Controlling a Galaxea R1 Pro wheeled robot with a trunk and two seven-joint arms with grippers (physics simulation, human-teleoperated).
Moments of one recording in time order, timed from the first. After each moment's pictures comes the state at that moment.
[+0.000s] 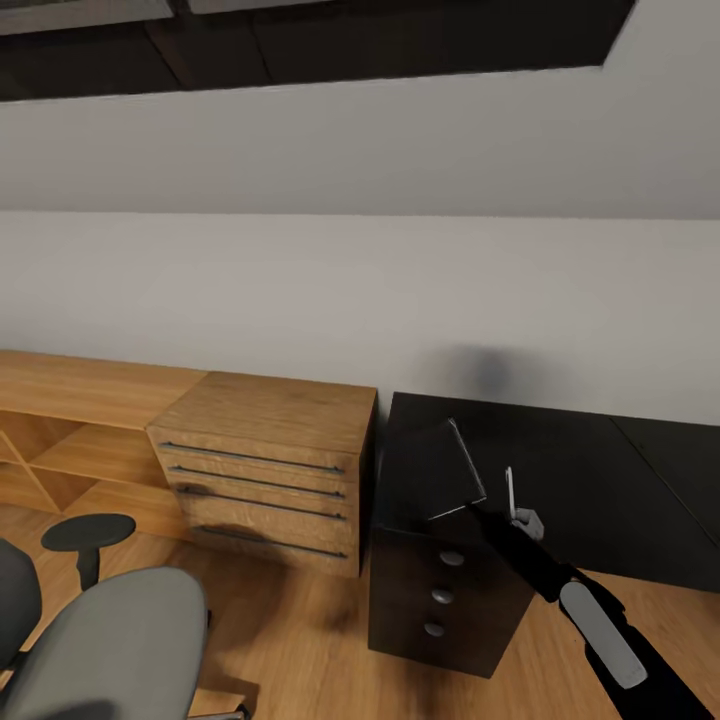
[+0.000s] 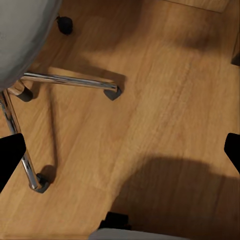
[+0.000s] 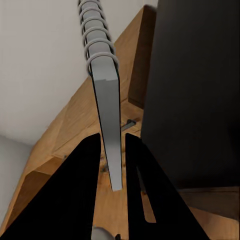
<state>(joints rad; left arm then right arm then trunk) -0.14 -0.06 0.61 -0.03 -0.54 -0.71 0.14 -0.36 -0.24 0.12 -1.07 -1.12 0.31 0.35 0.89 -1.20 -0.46</state>
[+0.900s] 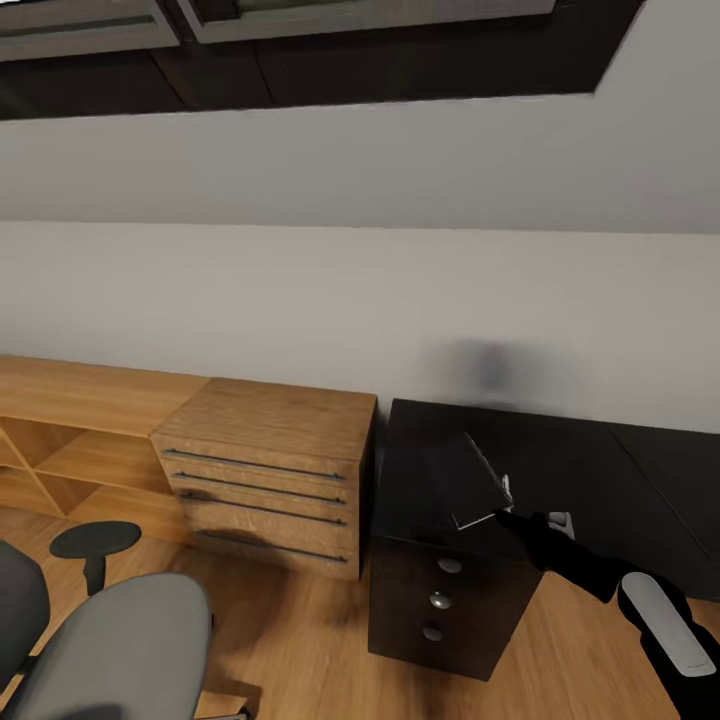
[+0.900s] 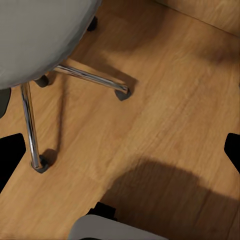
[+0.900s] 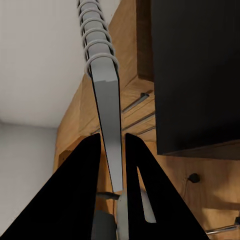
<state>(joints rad) -0.14 -0.09 0.63 -0.02 -0.37 -0.74 0.14 -0.36 -0.32 -0.08 -1.08 -1.24 0.75 0.32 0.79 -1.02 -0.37</state>
